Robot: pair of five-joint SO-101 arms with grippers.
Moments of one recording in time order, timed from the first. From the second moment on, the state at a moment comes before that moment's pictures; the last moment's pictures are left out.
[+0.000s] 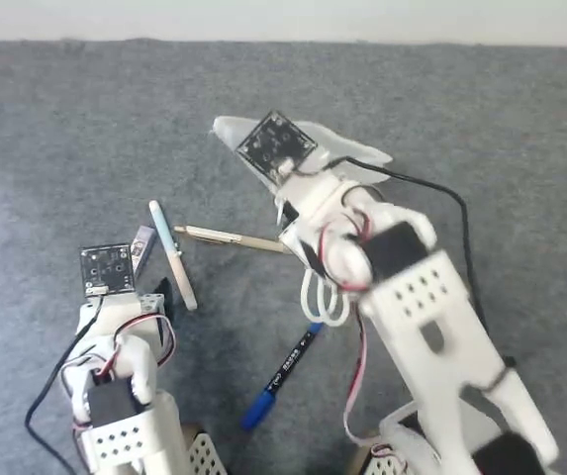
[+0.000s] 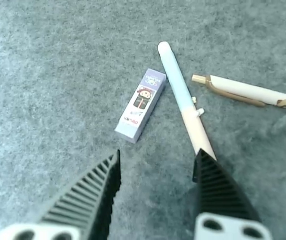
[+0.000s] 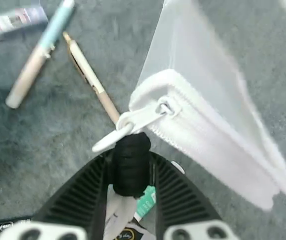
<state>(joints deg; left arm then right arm) -23.5 -103.0 96.3 63.4 -3.8 -33.6 -31.0 22.3 66.6 20.2</state>
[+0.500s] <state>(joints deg) -17.9 -103.0 76.1 59.6 6.7 -38.5 -46.0 38.8 58.3 20.2</state>
